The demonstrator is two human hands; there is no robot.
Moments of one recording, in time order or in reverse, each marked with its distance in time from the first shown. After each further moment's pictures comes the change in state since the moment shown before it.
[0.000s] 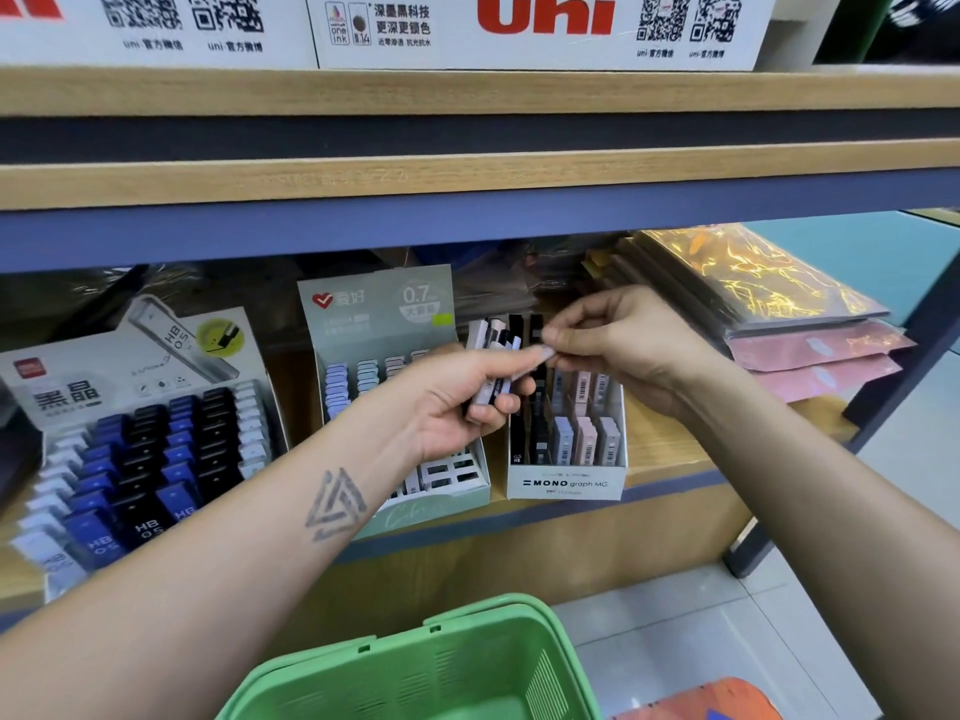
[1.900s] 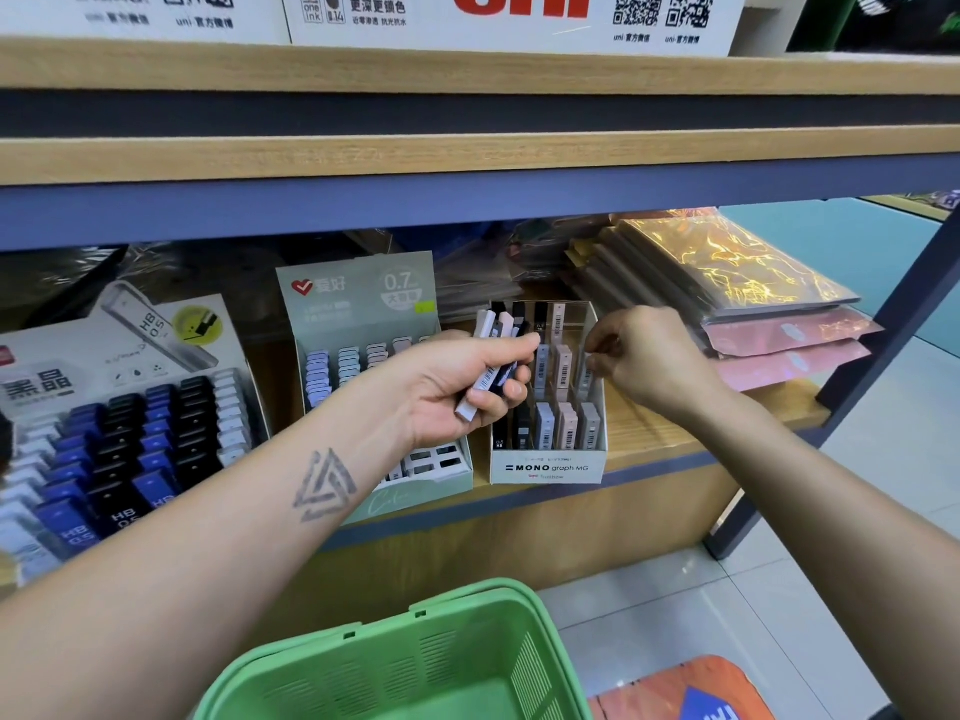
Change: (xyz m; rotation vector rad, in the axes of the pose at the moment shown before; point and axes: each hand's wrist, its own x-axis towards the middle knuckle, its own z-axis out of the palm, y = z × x) left_hand -0.002 -0.001 0.011 -0.095 -0.086 -0.105; right_hand -0.012 0.034 -0.036 -1.078 0.253 -0.254
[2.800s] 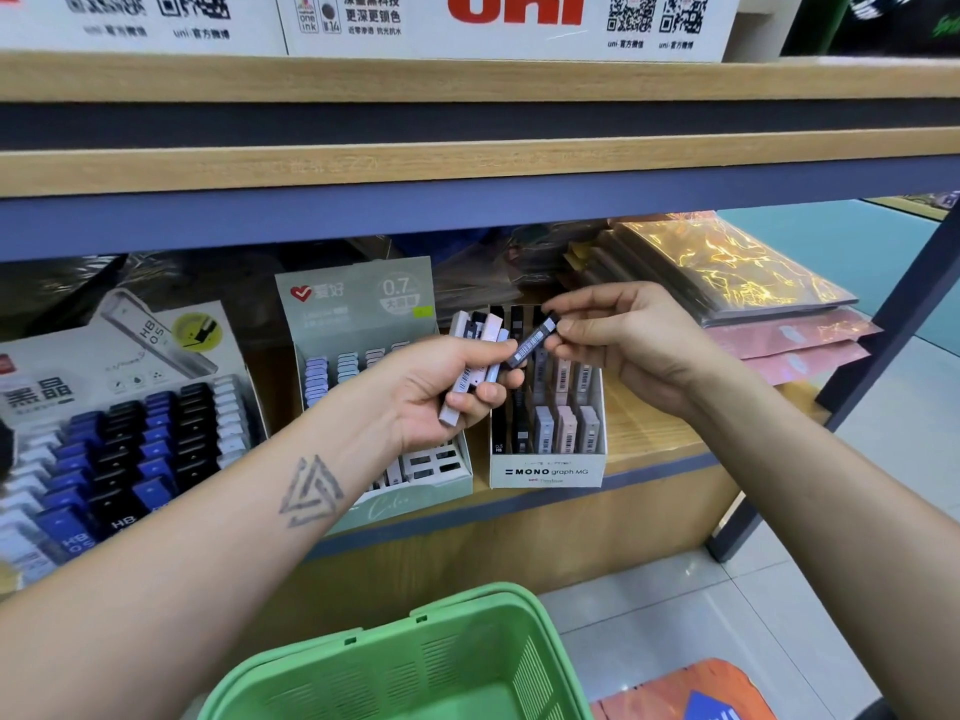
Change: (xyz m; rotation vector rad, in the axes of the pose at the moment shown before) left_hand -0.004 0.003 -0.005 -0.006 0.043 0.019; right_hand 0.004 -0.026 -0.017 1.271 -0.216 0.250
